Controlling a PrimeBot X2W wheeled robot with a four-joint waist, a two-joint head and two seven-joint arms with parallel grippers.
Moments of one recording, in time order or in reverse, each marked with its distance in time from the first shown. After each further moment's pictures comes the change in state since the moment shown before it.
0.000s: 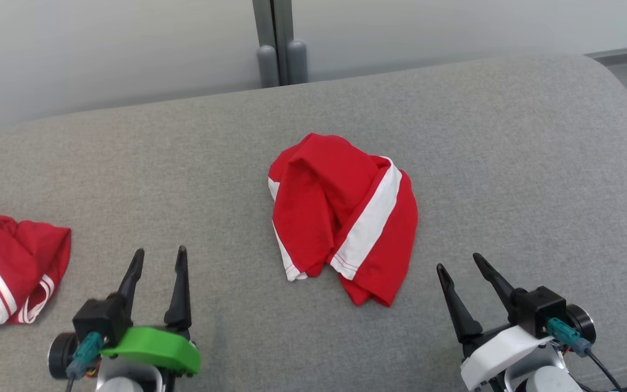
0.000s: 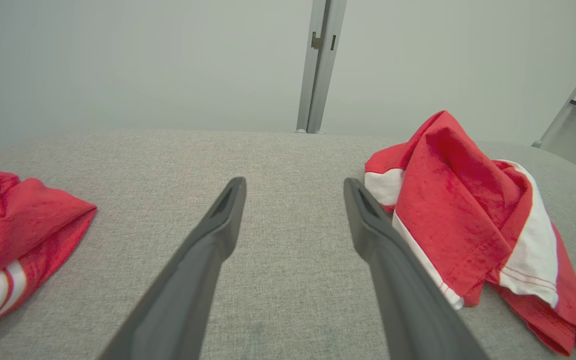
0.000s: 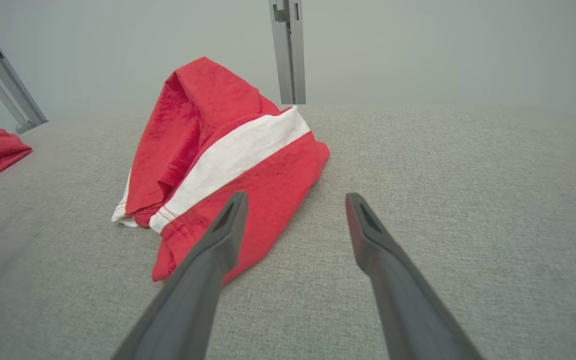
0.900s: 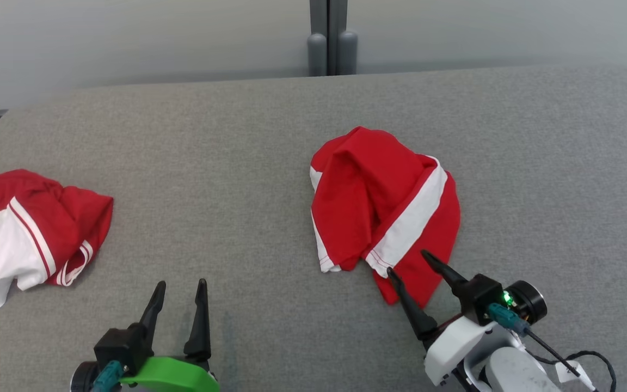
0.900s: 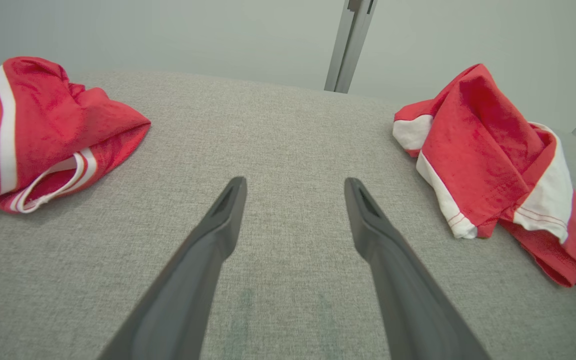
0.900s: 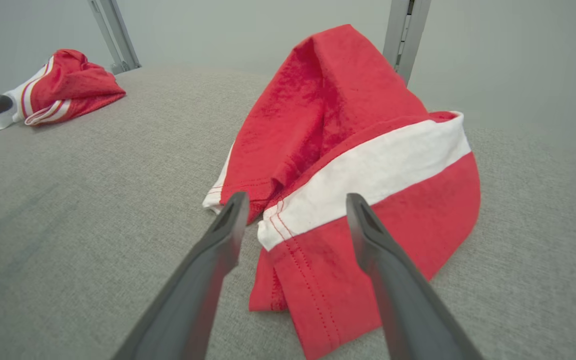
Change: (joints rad) left arm 0.124 -0.025 -0.025 -0.038 -0.011 0.000 0.000; right arm -0.114 -0.004 0.167 0.115 -0.054 0.000 0.000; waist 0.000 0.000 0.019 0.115
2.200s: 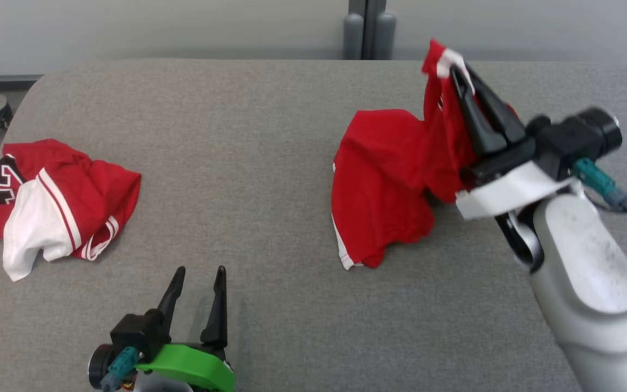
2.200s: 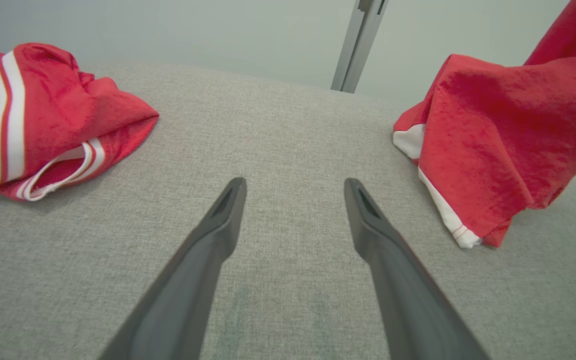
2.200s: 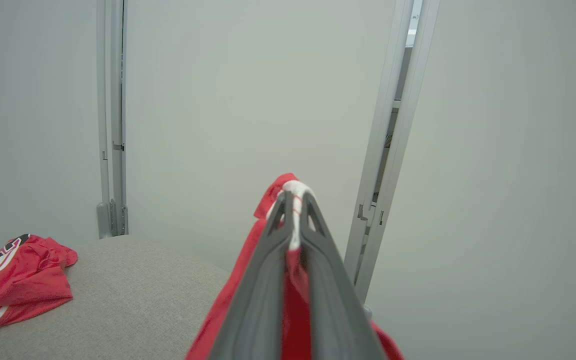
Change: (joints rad) left arm -0.051 0.000 -0.062 0.008 -0.032 0.000 0.000; right arm -0.347 -0.088 -0.077 -0.207 0.070 0.000 0.000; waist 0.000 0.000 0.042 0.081
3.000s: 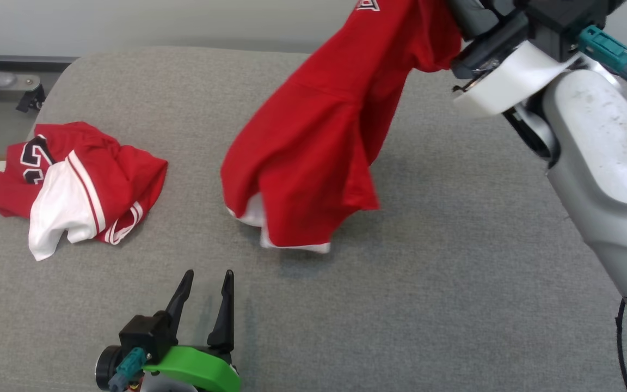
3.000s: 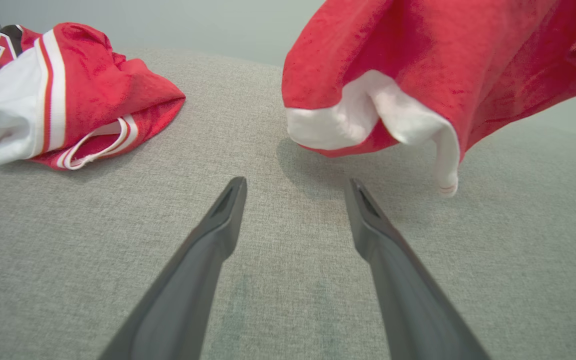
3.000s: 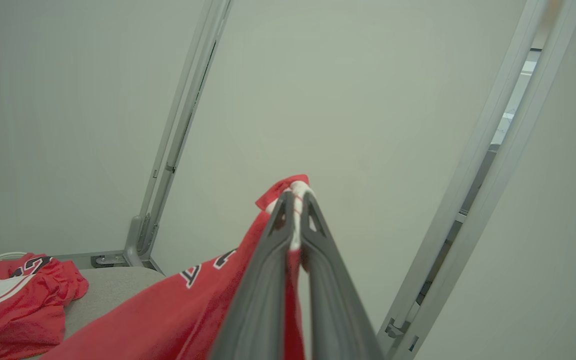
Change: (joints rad) left arm -0.001 0.000 -0.032 0.019 -0.007 0.000 0.000; right arm -0.460 -0.142 0.278 0.149 0.125 0.000 0.000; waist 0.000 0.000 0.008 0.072
